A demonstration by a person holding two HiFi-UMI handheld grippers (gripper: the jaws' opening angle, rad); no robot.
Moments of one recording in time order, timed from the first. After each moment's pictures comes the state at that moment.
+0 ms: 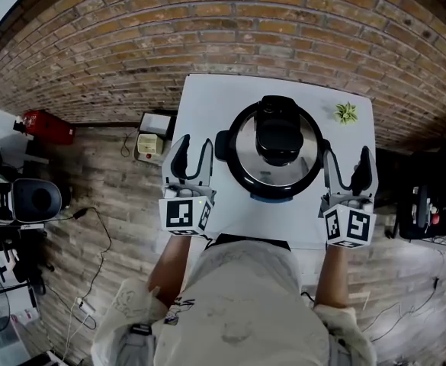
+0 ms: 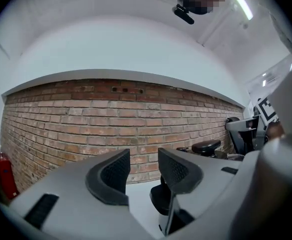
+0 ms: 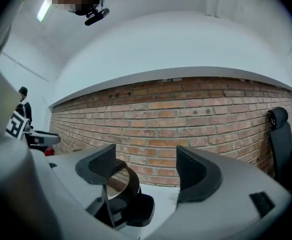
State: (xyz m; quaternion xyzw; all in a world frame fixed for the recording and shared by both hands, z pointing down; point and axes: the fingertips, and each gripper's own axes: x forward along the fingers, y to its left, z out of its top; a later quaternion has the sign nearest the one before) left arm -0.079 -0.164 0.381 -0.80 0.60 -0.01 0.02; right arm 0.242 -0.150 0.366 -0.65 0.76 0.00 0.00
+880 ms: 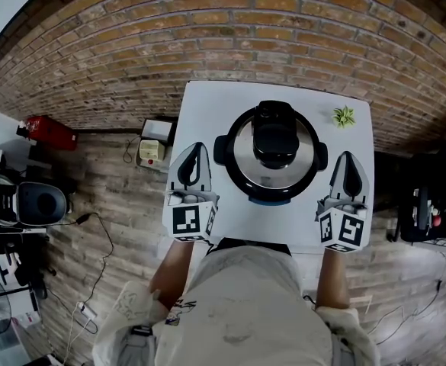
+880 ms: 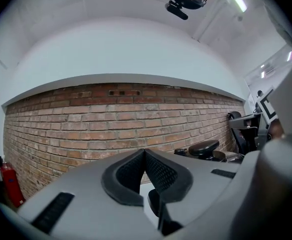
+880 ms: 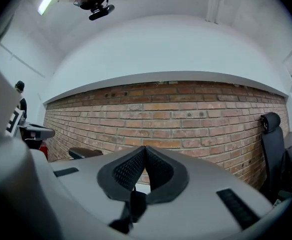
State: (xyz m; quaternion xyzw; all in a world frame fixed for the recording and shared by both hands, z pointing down) left arm -0.067 -0.158 0.371 -0.79 0.61 -0.03 0.04; right arm 0.249 -0.141 0.367 -0.68 0.74 0.01 0.00
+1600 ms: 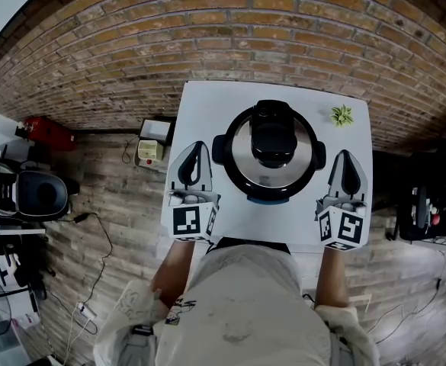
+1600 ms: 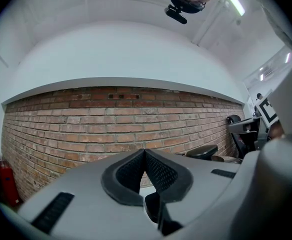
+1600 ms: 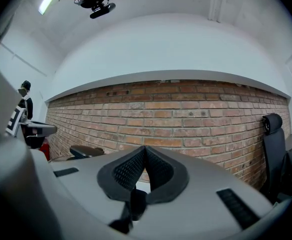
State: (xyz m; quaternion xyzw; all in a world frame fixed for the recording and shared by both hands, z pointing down) left arm -0.061 -0.157 0.364 -0.79 0.61 -0.01 0.05; right arm 0.248 -0.142 0.368 -0.67 0.74 0.01 -0.02
